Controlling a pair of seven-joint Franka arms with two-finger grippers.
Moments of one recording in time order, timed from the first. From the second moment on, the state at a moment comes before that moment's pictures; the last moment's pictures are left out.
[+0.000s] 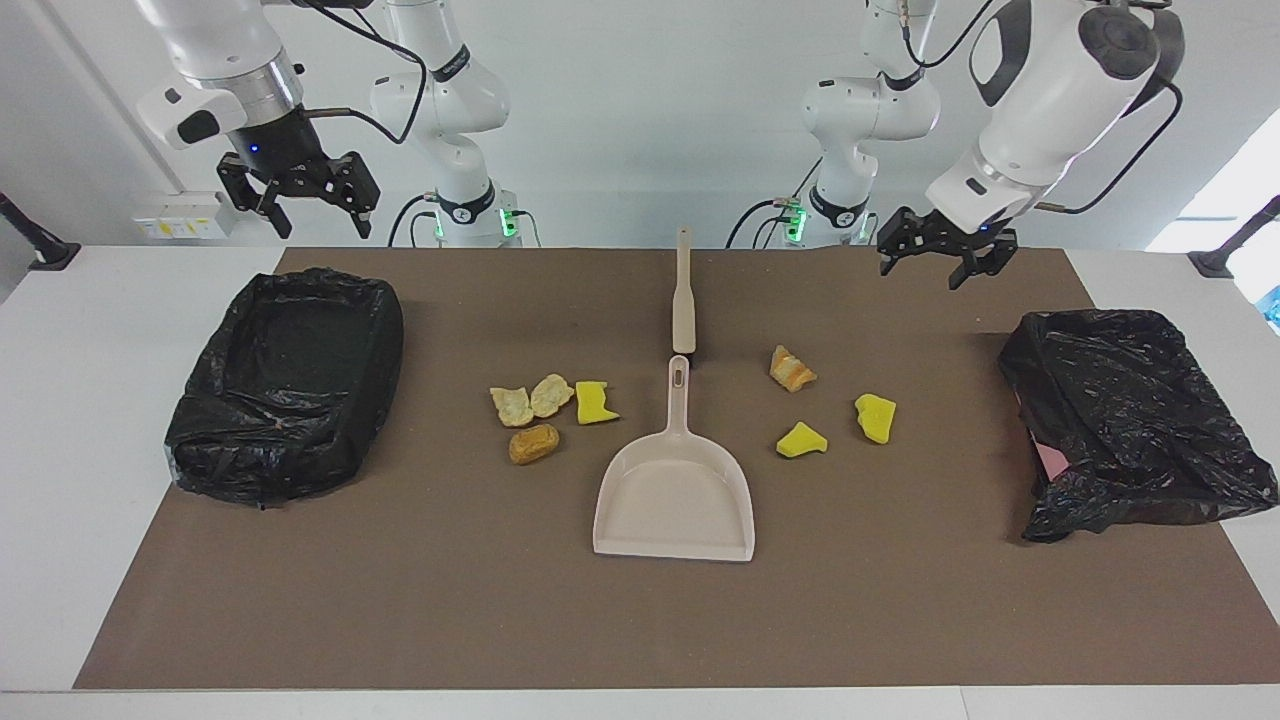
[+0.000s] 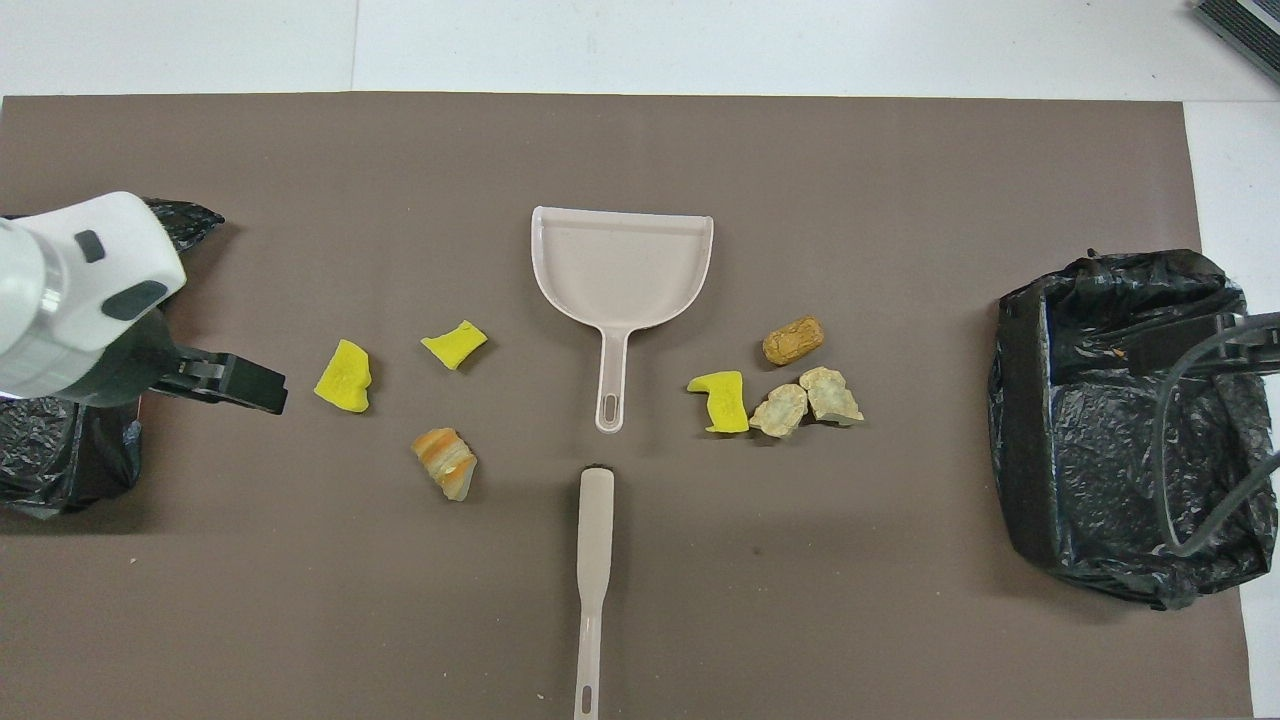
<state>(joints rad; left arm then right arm) -0.26 -0.10 -0.06 -1.87 -0.10 1.69 -0.01 0.06 -0.08 -0.07 -1.57 0.00 1.50 0.01</state>
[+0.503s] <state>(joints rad) -0.48 -0.18 -0.06 -2.09 -0.10 1.84 -0.23 0.07 -0.08 -0.07 -1.58 0.00 1.50 0.01</state>
